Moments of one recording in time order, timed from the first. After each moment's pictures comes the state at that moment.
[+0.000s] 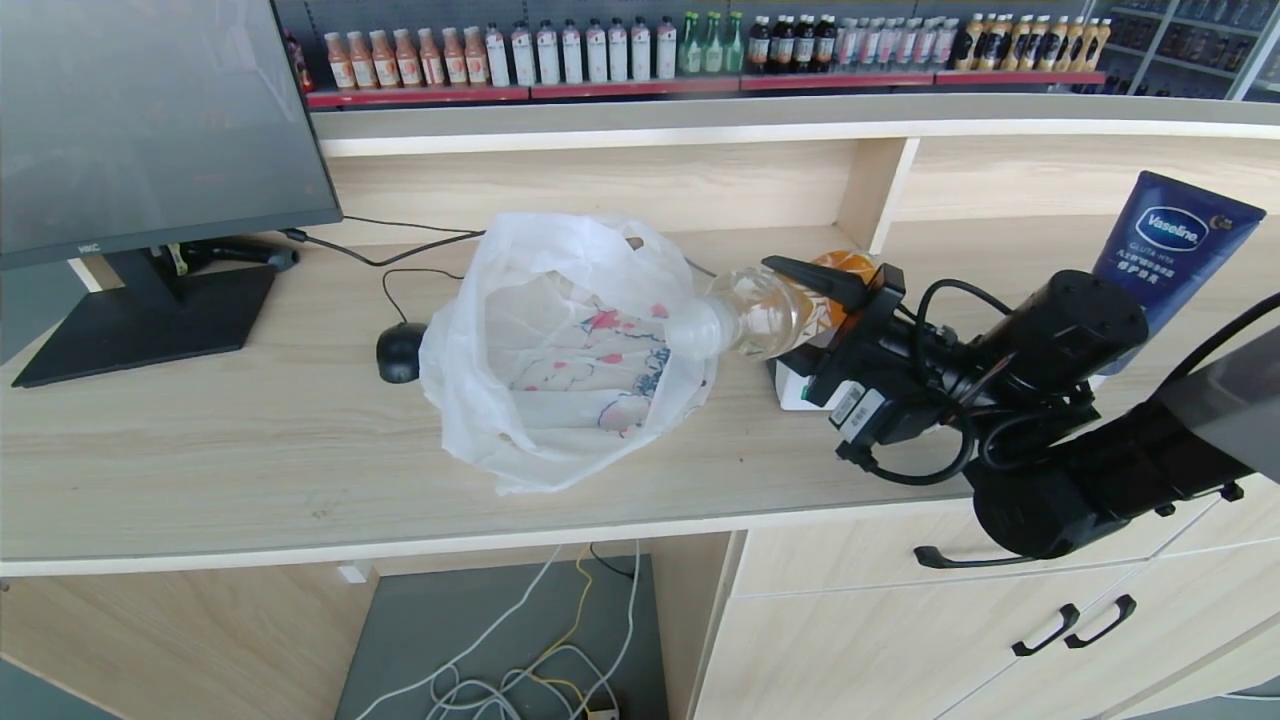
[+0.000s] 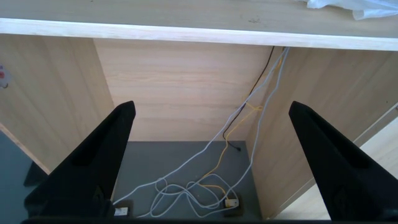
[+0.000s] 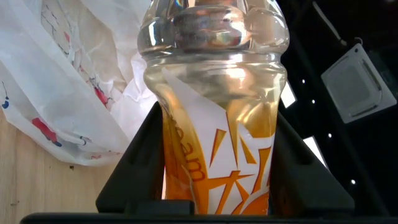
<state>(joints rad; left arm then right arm) 0.00 0.00 0.00 0.00 0.00 0.00 0.34 2.05 -0.98 -1.57 0.77 -1.28</state>
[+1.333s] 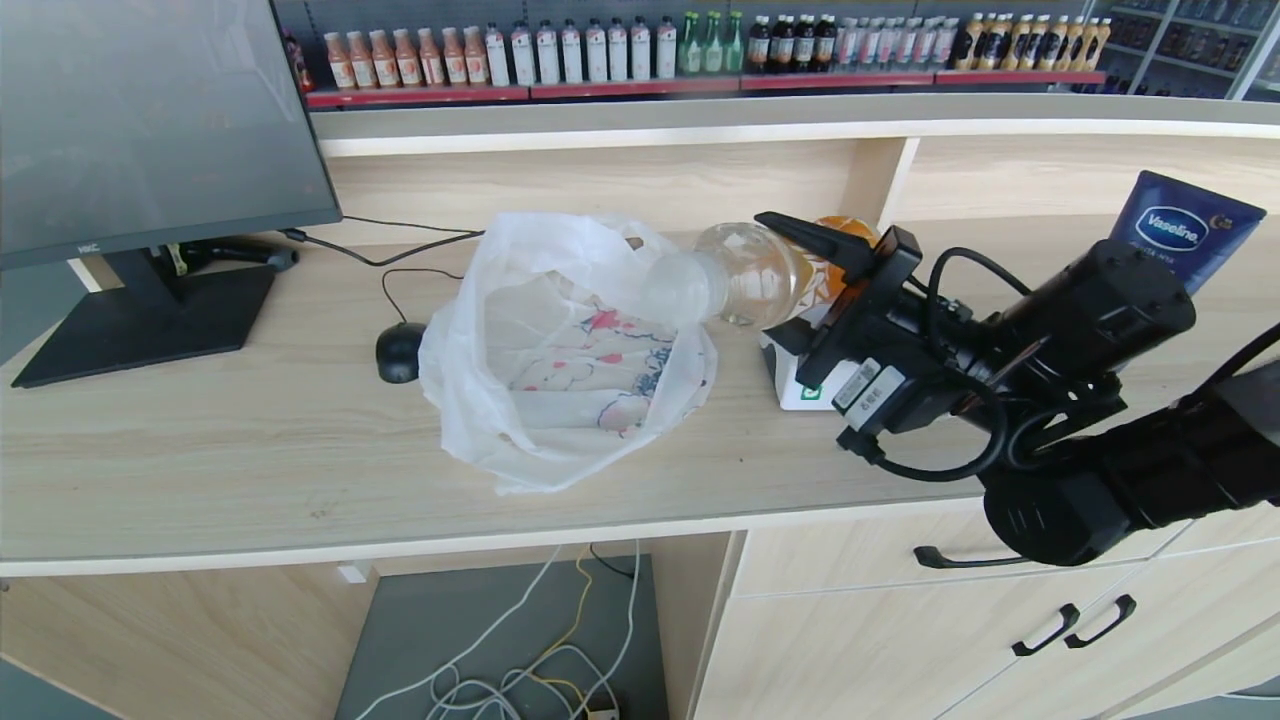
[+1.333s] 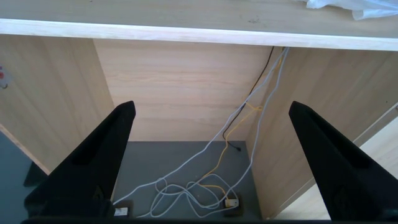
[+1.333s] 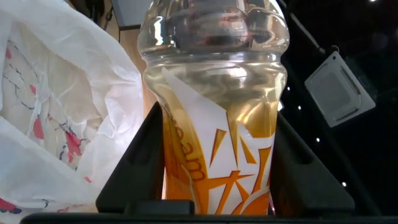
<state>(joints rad) 0.00 0.00 0.00 0.00 0.00 0.00 0.43 1.96 -0.97 -1.57 0.72 -1.23</state>
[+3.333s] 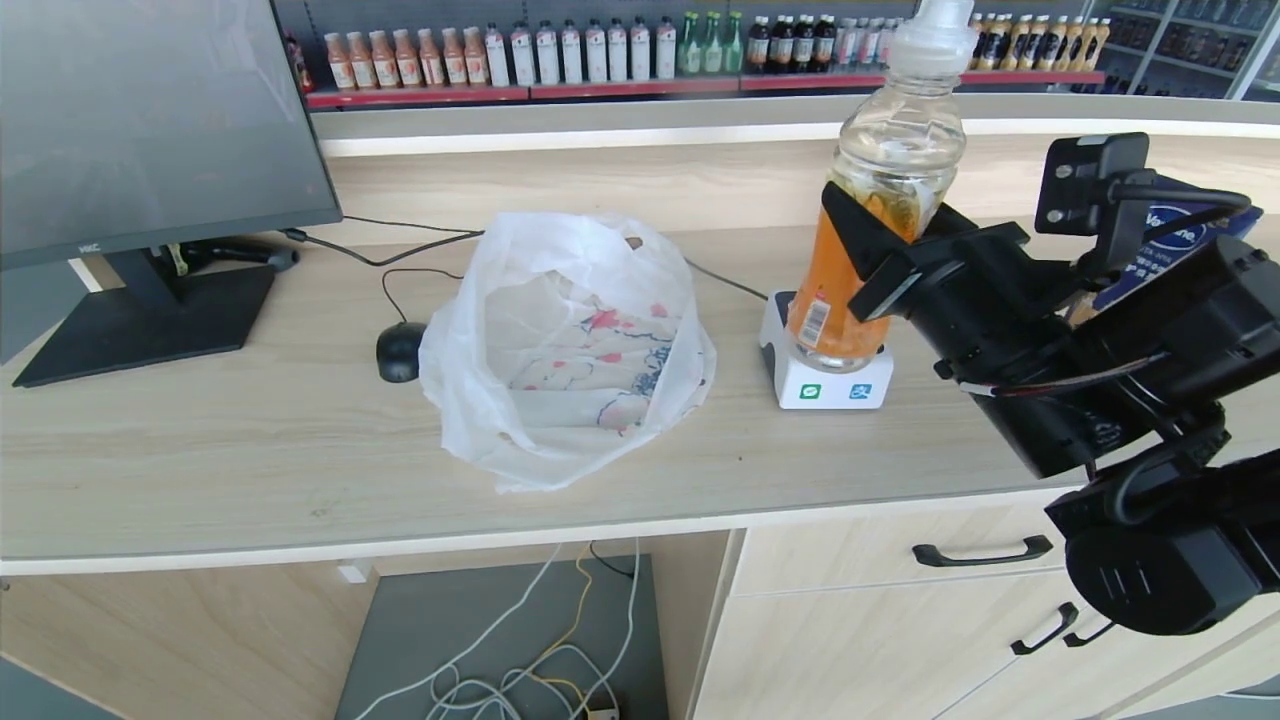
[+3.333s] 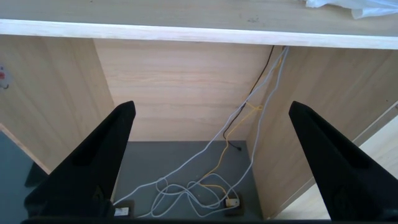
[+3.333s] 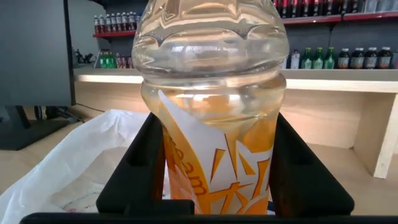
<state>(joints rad) 0.00 0.00 0.00 0.00 0.00 0.00 0.51 1.81 -0.81 -1.57 -0.02 -0.07</state>
